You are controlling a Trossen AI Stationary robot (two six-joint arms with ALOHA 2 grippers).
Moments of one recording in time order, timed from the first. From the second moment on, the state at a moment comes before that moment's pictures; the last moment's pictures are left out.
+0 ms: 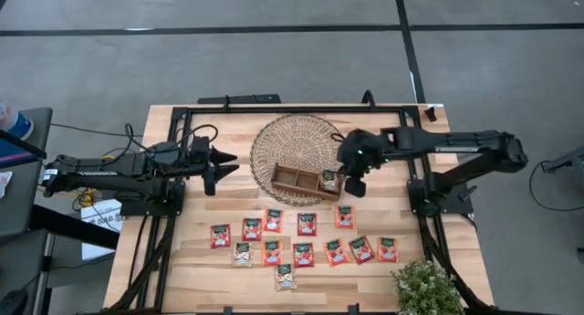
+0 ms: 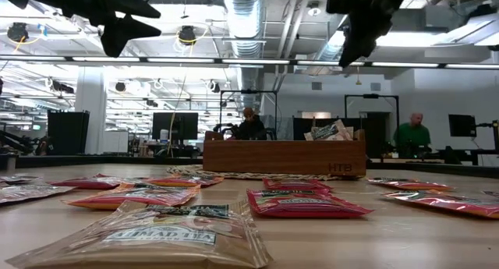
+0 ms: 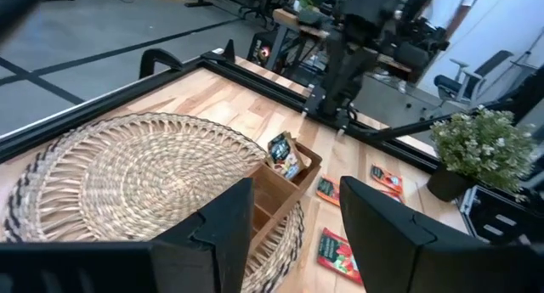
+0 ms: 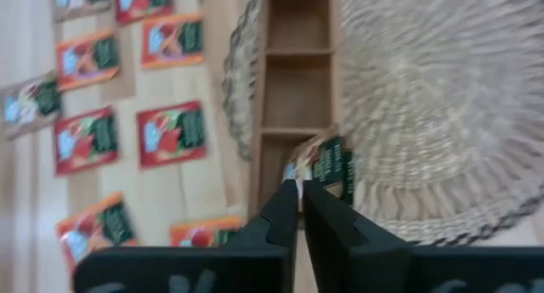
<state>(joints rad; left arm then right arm) 0.05 0.56 0.48 -0.08 -0.16 -0.39 -0.10 1.29 1.11 -0.83 -0.07 0.06</state>
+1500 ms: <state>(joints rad) 0.05 0.56 0.48 -0.10 -0.14 -0.39 -0.21 1.61 1.18 -0.90 -0.12 -0.13</state>
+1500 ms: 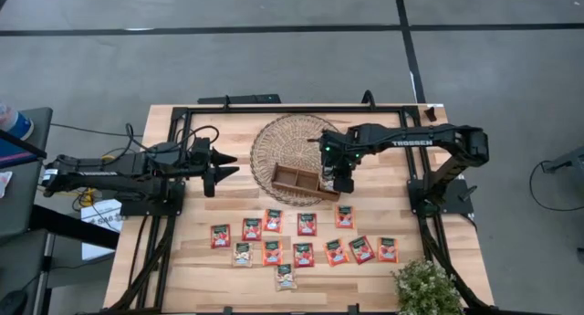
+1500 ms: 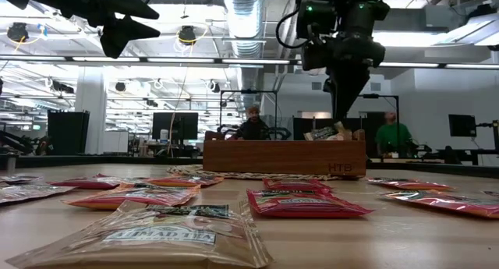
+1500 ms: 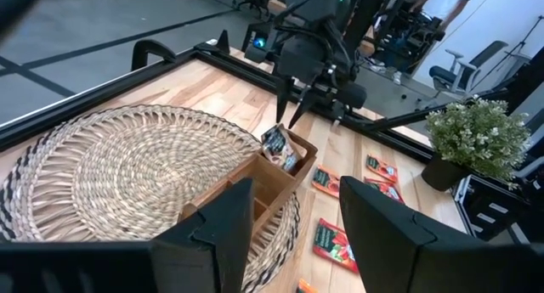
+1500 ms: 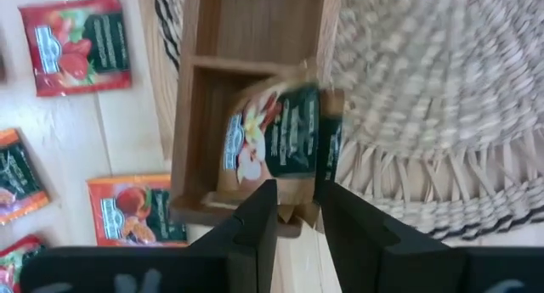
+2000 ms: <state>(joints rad) 0.05 0.56 0.48 -0.10 -0.13 -0.40 -0.21 1.61 1.18 -0.91 -0.13 -0.14</state>
